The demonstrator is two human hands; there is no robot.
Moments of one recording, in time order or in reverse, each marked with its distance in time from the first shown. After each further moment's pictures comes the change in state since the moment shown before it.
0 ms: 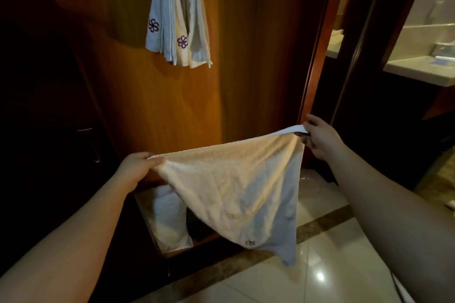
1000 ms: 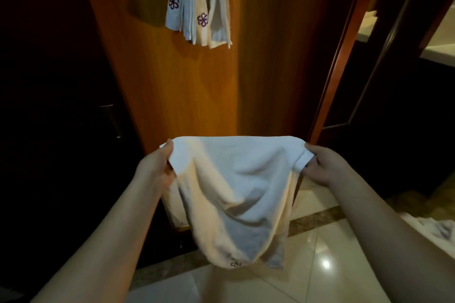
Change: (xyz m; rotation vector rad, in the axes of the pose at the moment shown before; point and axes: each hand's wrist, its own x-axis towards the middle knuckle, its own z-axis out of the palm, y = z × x) left_hand -0.094 0.038 0.033 -0.863 0.136 -0.329; right_hand -0.069 0.052 0.023 0.463 -0.191 0.481
